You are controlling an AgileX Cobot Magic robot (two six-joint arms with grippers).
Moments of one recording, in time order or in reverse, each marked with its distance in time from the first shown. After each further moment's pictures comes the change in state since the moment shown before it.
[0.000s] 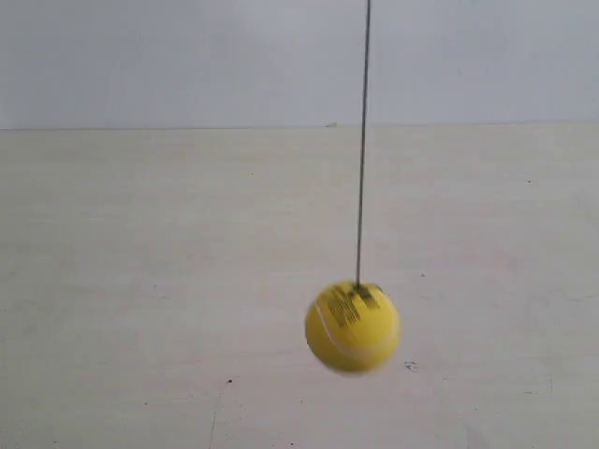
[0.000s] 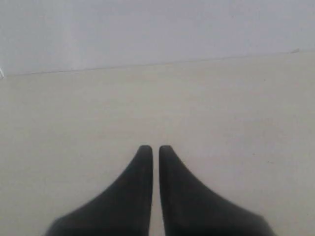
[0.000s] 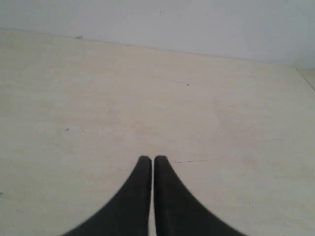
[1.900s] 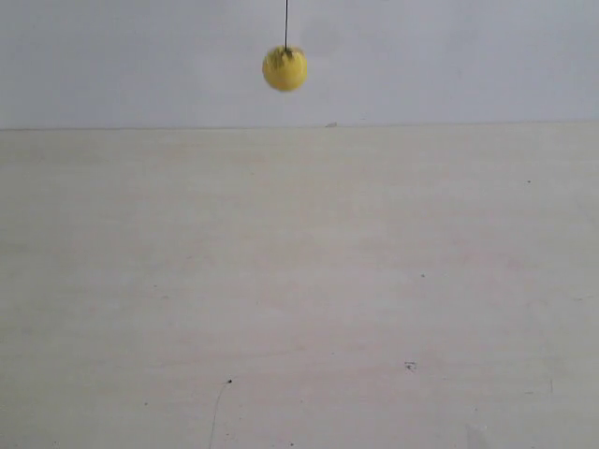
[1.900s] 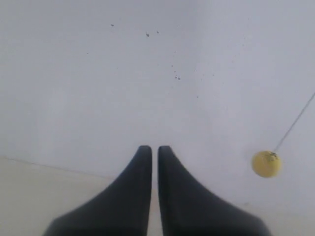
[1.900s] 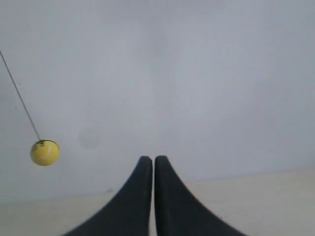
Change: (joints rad) left arm 0.000 0.000 0.000 0.018 -0.430 -0.333; right arm 0.000 -0.002 0.000 -0.034 -0.487 0.318
